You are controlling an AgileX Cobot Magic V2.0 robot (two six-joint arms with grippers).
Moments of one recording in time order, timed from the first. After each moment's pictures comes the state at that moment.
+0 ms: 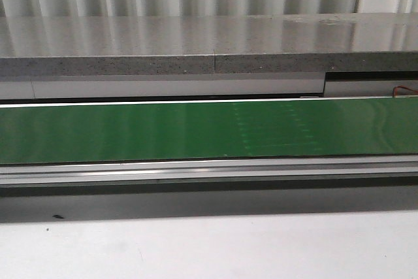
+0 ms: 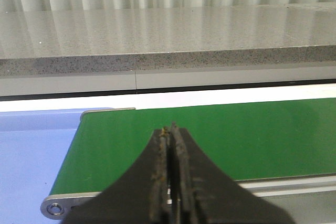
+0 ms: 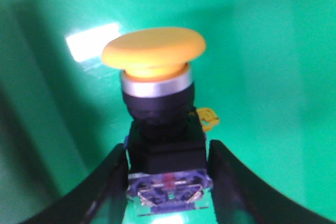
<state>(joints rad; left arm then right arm) -0.09 0.00 0.00 0.08 0.16 -0.07 -0.40 1.84 -1.41 0.01 0.98 -0.07</state>
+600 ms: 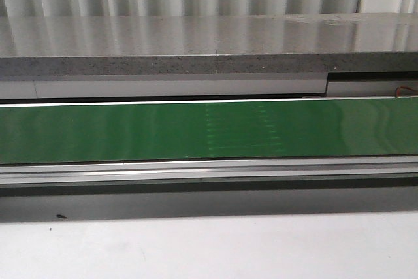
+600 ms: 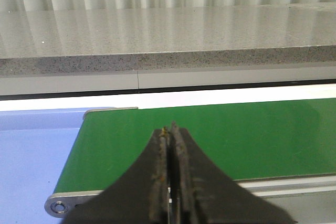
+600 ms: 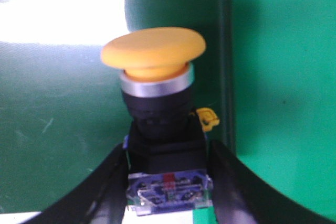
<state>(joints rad) -0.09 0.00 0.00 0.08 0.16 -0.07 -0.16 1.70 -1.34 0.05 1.07 -0.06</state>
